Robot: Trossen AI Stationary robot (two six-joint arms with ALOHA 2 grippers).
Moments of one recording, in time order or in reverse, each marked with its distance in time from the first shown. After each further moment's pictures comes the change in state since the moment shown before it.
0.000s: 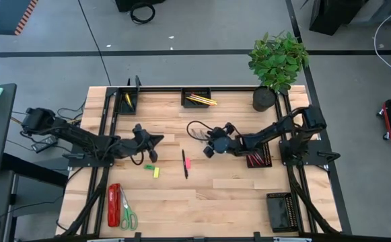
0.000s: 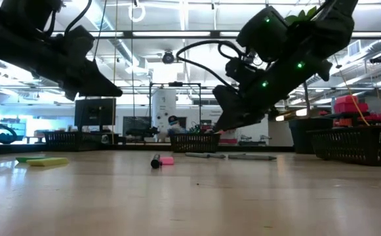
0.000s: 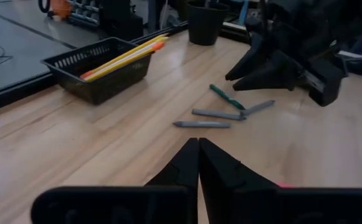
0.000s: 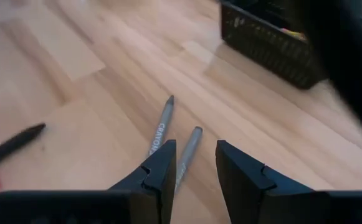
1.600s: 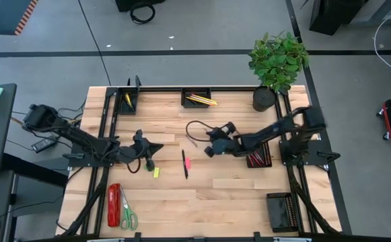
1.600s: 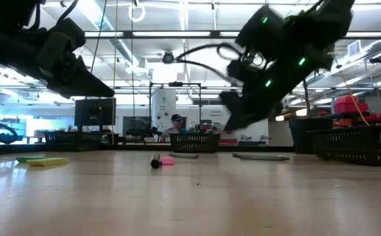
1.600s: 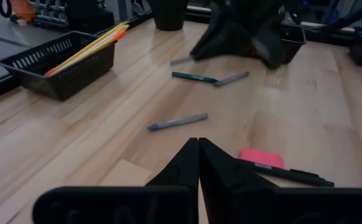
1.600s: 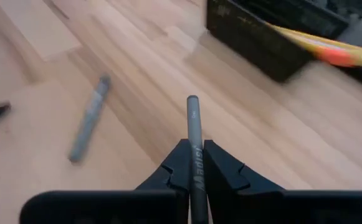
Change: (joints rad) left arm -0.137 0.000 0.000 -0.050 -0.013 0.027; right arm 0.011 -0.027 0.037 -0.196 0.036 -0.005
